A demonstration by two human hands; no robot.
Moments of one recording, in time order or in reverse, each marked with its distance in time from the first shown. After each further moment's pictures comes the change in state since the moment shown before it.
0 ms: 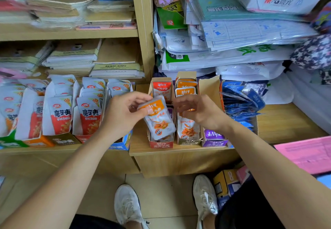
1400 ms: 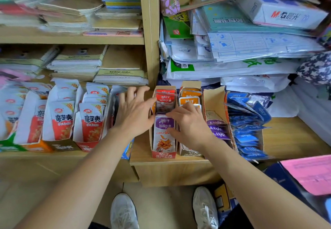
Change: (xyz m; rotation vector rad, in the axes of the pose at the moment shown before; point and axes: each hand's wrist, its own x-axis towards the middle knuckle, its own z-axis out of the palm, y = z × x) left_hand 0.045 -0.032 0.022 1.132 -0.005 0.106; right_hand 0.016 0.003 0.047 -0.880 0.161 -0.219
